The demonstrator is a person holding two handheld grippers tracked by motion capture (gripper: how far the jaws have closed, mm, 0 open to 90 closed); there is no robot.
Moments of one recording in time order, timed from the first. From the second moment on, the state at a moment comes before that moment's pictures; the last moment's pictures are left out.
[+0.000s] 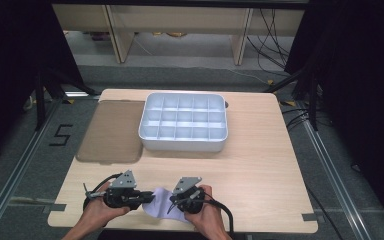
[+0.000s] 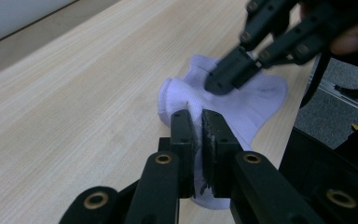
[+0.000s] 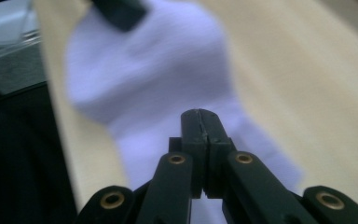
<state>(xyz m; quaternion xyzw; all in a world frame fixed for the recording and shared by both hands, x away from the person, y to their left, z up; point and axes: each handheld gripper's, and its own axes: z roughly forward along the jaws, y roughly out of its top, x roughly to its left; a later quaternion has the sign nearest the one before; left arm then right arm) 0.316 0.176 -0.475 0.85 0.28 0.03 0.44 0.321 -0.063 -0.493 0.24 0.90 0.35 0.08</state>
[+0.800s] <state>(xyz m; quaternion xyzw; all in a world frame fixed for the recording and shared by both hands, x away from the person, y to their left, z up) 0.319 0.185 -0.461 0.84 0.29 0.01 0.46 0.337 -0.053 -0.488 0.23 0.90 0.35 0.08</state>
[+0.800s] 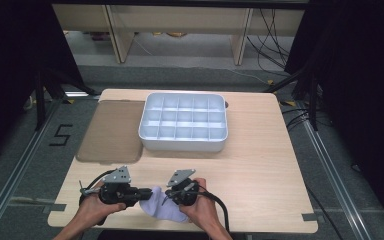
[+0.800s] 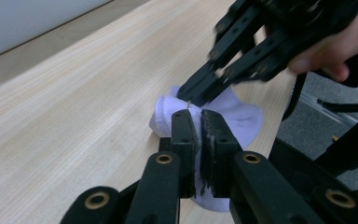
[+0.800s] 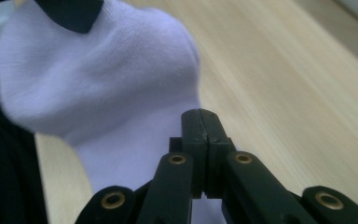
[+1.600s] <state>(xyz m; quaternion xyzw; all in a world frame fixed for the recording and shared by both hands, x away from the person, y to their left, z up) 0.326 0.142 -0.461 0.85 0.28 0.00 0.45 0.326 -0.098 -0.500 0.28 0.90 0.34 0.05</state>
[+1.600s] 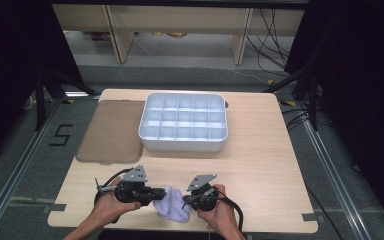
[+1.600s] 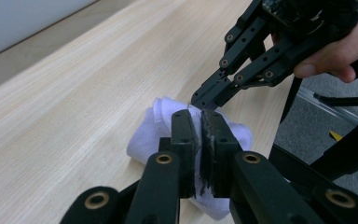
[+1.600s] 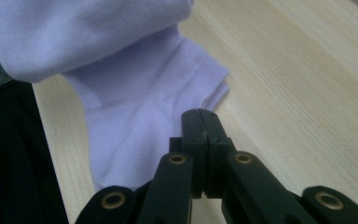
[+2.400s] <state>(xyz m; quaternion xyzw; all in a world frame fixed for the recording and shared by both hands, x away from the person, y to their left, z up) 0.334 0.118 -0.487 0.86 0.28 -0.01 0.42 0.325 -0.123 -0.483 0.29 0.88 0.36 0.07</state>
